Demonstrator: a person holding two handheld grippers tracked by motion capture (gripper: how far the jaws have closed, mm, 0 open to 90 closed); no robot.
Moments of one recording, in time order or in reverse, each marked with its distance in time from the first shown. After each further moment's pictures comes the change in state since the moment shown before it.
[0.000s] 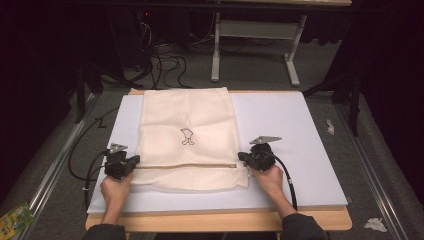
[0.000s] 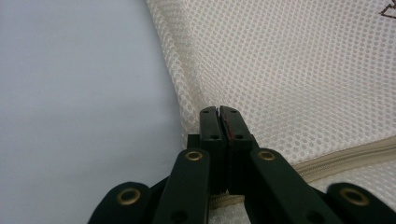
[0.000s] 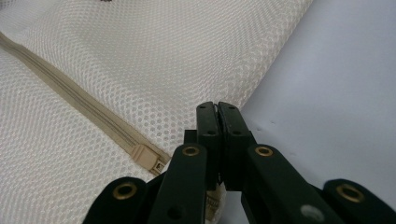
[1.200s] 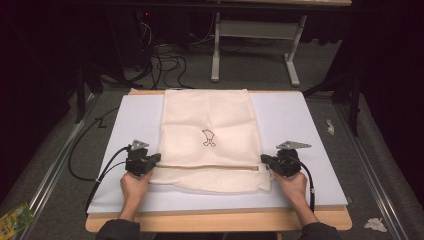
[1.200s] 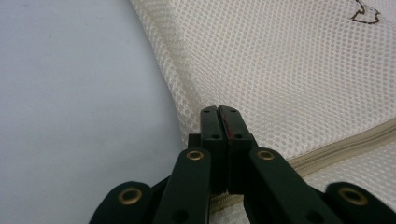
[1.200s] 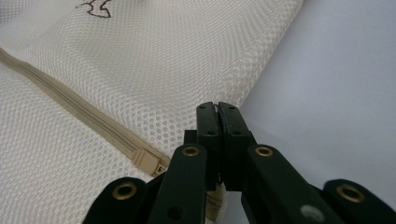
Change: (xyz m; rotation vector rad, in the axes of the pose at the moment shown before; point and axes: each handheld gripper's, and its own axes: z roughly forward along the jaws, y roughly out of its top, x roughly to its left) left arm -0.049 0.014 0.021 0.005 -0.134 0.057; right arm -0.040 -0.033 -0.049 -0.047 -0.067 0.056
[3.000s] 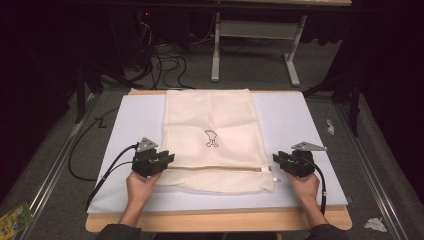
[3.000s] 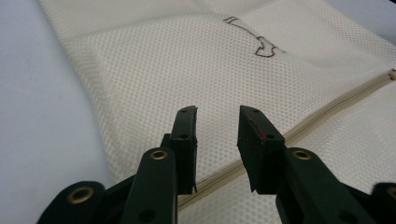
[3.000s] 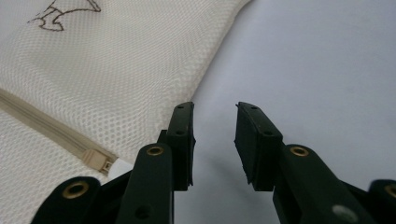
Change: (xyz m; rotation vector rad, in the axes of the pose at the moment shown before) left arm -0.049 0.022 -0.024 -0.066 -0.118 0.127; right arm -0.030 -0.013 -0.022 -0.075 -0.114 0.022
